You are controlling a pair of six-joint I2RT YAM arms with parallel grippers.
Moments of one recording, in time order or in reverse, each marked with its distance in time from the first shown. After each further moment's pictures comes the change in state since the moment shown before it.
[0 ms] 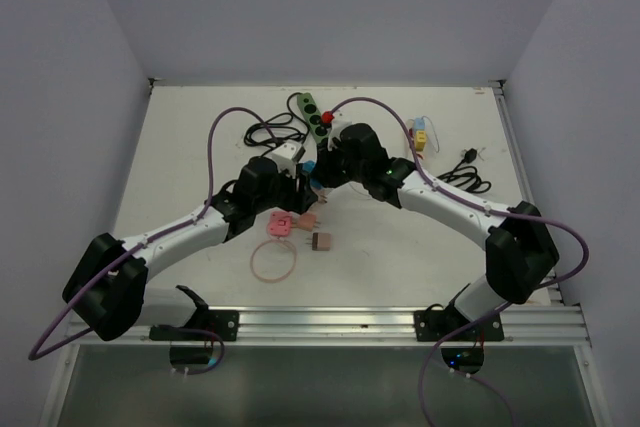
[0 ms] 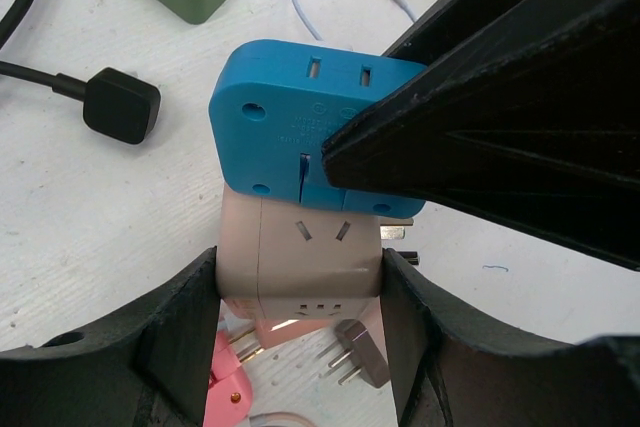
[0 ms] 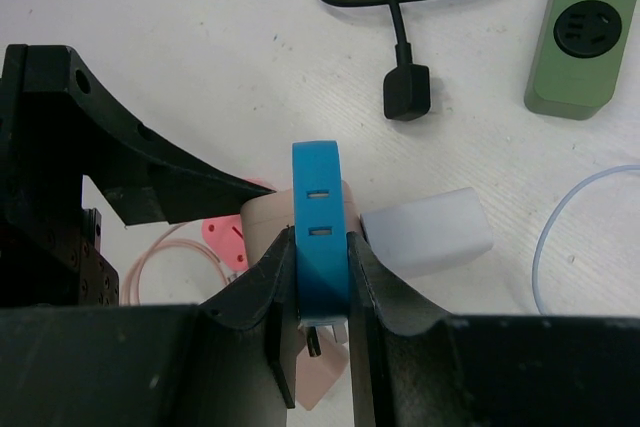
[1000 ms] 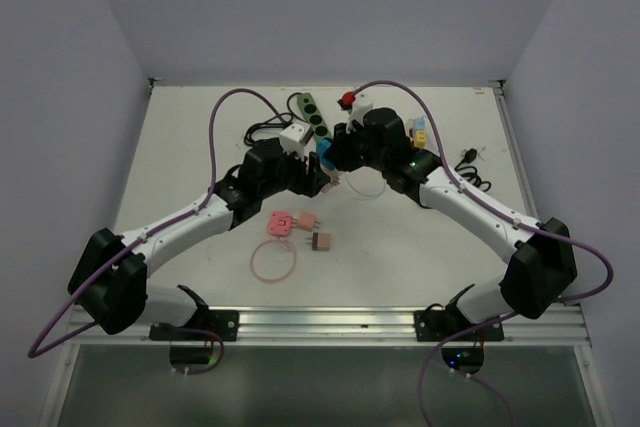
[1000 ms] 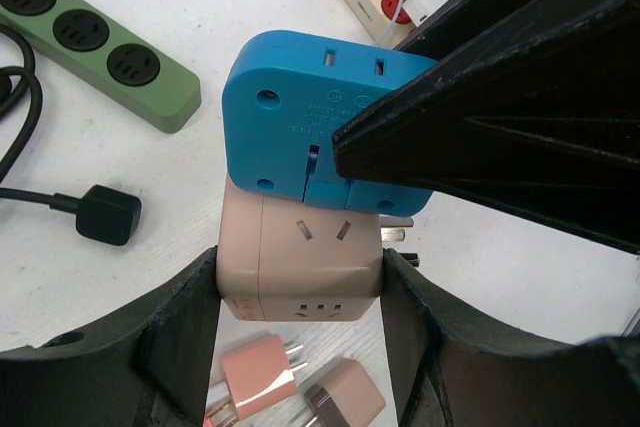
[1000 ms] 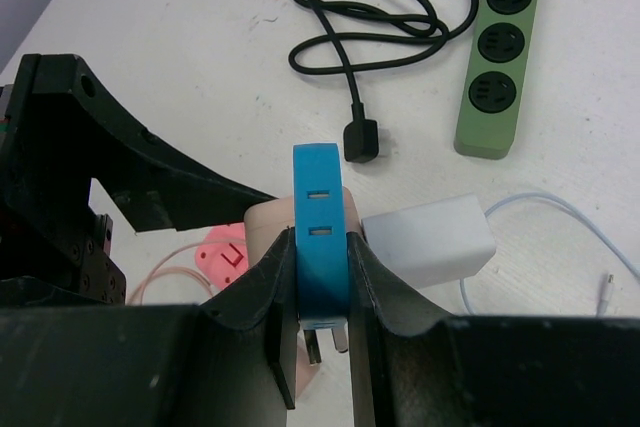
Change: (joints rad) left arm -0.014 0.041 0.154 -0.021 0.009 0.006; right arm -0.075 -0.112 0.042 -0.051 0.009 -0.050
